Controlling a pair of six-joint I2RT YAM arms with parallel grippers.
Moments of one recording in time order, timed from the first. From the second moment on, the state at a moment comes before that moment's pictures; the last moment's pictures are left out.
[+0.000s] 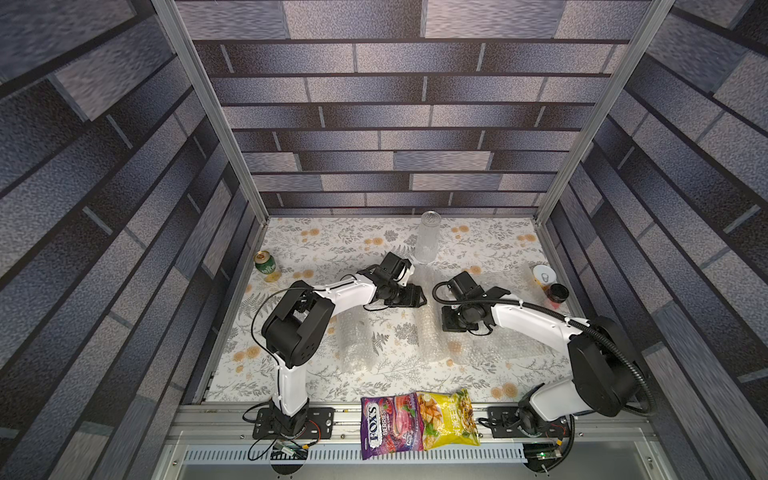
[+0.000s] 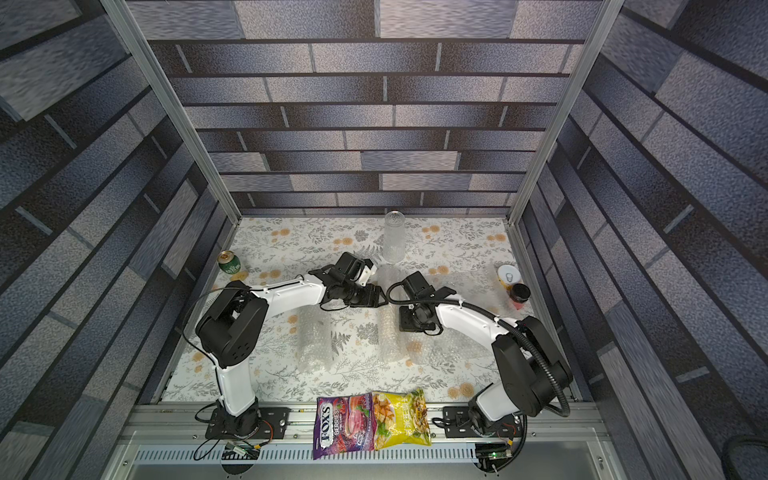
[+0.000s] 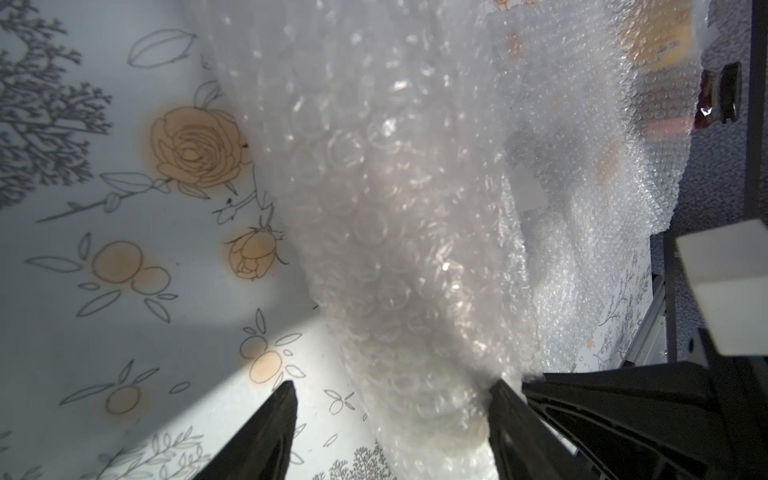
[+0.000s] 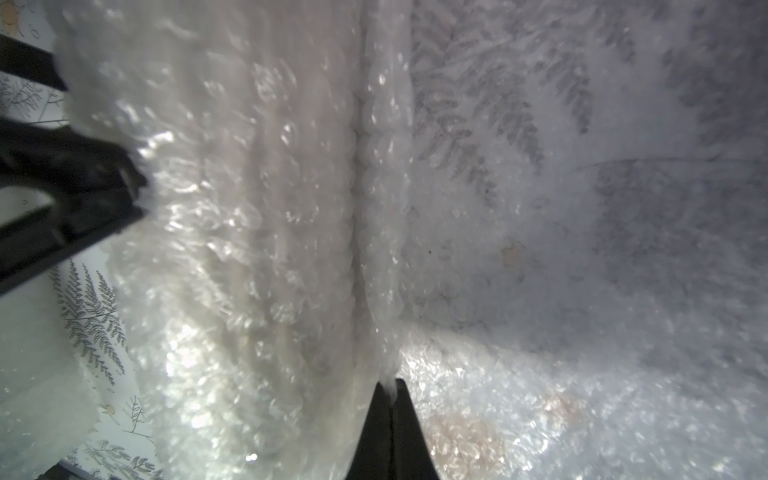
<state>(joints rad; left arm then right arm) -0.63 1.90 1.20 -0.26 0.45 -0.49 0.61 1.49 0.86 -0.60 -0.15 0.53</state>
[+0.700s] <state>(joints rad) -0.59 1.92 1.19 -0.20 0.55 -0.51 0.61 1.48 0.84 -0.58 -0.13 0.51</state>
